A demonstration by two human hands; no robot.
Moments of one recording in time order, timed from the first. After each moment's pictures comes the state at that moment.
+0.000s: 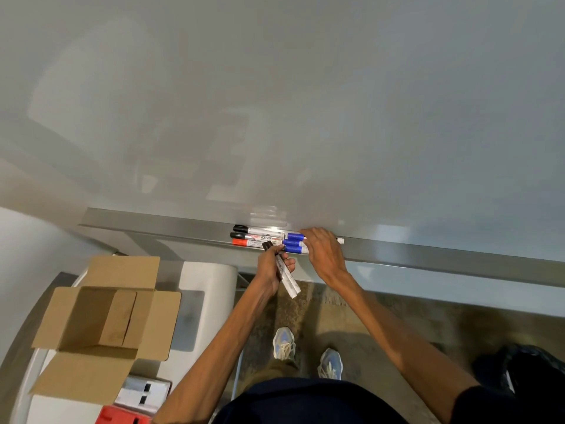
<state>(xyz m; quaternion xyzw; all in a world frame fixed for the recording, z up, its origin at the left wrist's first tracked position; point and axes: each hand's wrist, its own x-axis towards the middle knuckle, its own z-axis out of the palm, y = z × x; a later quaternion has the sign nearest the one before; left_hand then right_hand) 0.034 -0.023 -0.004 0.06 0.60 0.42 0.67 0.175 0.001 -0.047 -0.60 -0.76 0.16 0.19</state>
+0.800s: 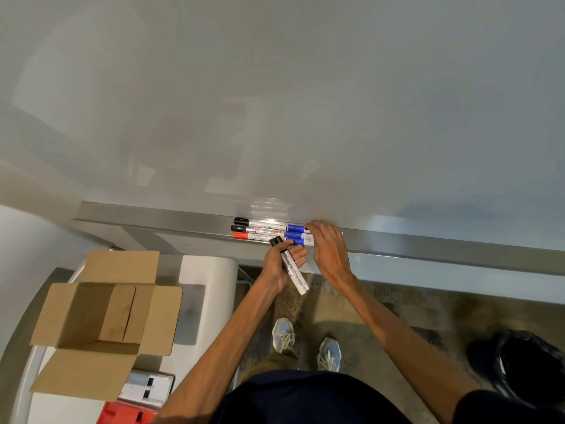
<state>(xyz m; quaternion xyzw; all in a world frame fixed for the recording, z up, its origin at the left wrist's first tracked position) 0.036 -0.027 -0.018 0.02 0.54 0.42 0.73 0.176 -0.013 -0.058 -0.61 -0.75 0.12 0.25</state>
